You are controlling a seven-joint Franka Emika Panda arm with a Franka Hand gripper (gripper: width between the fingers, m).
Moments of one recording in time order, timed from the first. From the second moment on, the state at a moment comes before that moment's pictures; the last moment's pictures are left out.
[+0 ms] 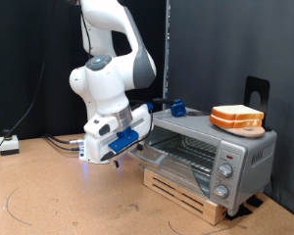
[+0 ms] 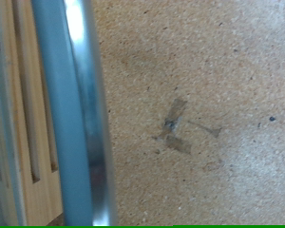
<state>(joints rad) 0.33 -0.12 -0.52 -2.57 0.33 2.35 0.09</state>
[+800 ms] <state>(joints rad) 0.30 0.06 -0.53 -2.48 0.40 2.37 0.06</state>
